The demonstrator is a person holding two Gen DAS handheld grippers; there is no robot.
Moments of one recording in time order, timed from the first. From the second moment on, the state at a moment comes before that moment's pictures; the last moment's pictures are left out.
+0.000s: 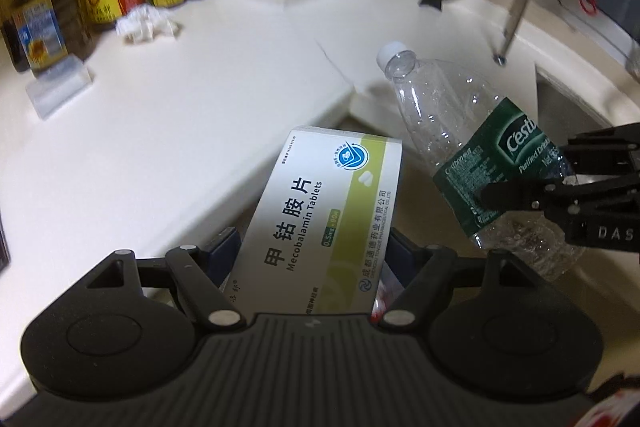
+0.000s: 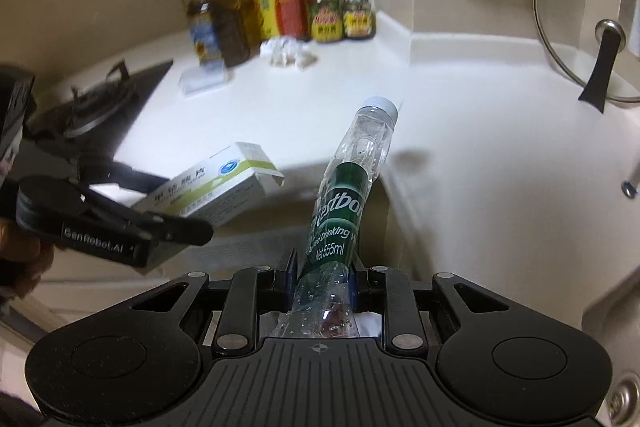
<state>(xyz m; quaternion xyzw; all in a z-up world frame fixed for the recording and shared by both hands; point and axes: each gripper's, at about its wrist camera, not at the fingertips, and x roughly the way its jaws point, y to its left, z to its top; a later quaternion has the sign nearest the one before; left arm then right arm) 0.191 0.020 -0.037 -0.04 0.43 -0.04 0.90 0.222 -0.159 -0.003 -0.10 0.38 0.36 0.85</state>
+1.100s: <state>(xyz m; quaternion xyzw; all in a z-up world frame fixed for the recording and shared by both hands) 0.190 -0.009 -0.154 -0.11 0.53 0.06 0.84 0.228 -0.155 -0.142 -0.18 0.46 0.39 0.78</state>
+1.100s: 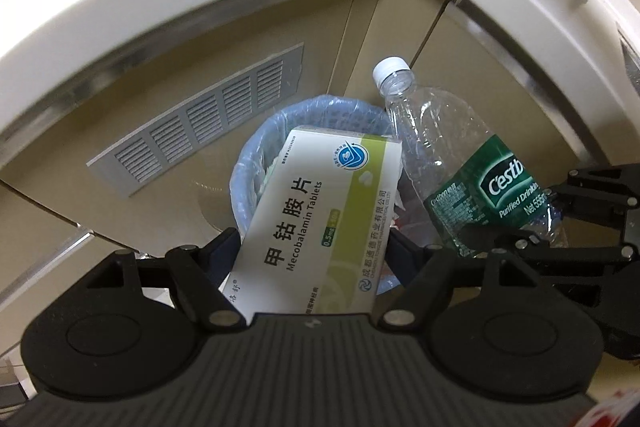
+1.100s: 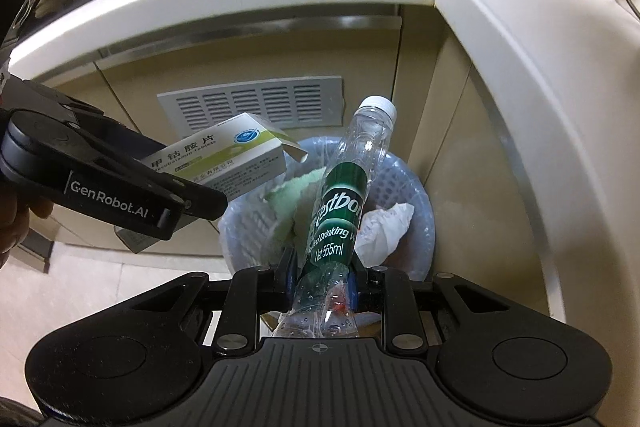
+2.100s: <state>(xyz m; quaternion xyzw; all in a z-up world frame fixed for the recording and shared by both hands) 0.240 -0.012 -0.197 -0.10 0.53 0.06 0.84 0.252 -0.147 -0.184 -0.19 0.47 0.37 0.78</state>
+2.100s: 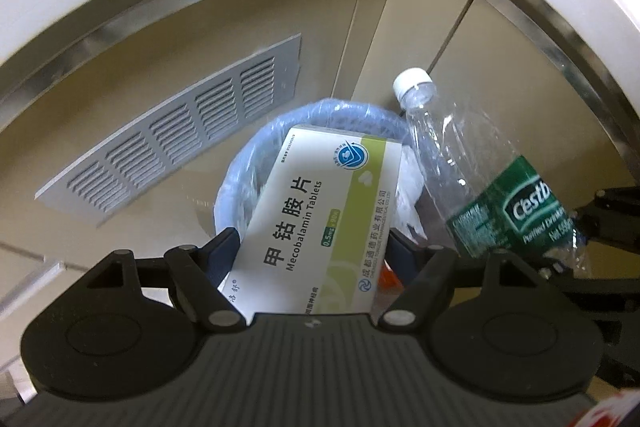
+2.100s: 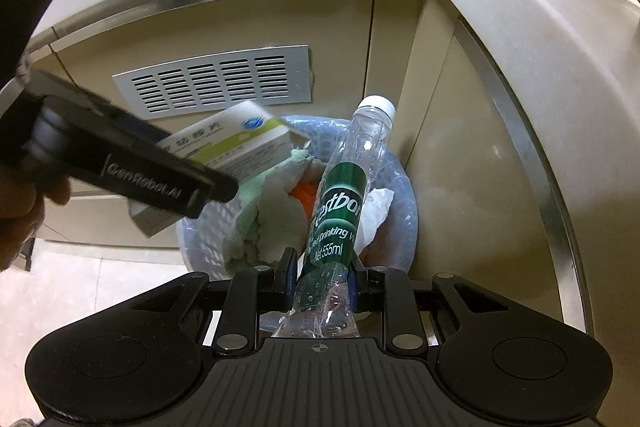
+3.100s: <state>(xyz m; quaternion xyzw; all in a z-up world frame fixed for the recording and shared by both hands) 0.227 -0.004 -0.202 -0.09 0.56 0.05 0.82 0.267 -0.147 -0.189 -0.18 0.47 0.37 0.78</state>
